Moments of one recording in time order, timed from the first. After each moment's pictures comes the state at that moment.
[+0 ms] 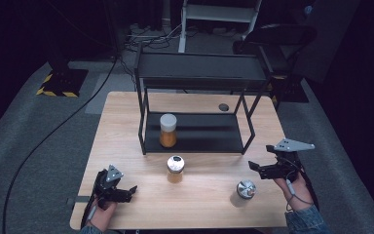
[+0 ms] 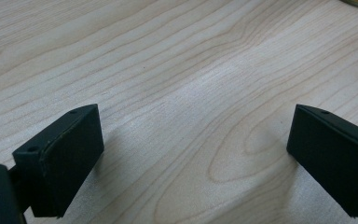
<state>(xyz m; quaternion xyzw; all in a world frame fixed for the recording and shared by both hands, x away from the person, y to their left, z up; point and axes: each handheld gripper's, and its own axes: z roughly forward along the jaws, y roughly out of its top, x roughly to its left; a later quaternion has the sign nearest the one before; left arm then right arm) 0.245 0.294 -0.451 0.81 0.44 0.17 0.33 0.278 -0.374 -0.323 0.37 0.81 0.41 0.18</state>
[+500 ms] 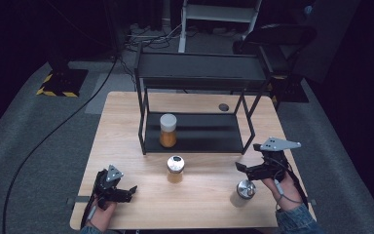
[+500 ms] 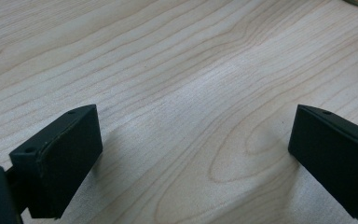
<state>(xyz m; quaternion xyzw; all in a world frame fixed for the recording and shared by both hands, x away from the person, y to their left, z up) 0.246 0.293 -0.451 0.81 0.44 0.17 0.33 0.279 -0.340 -0.314 0.34 0.82 0.42 0.17</state>
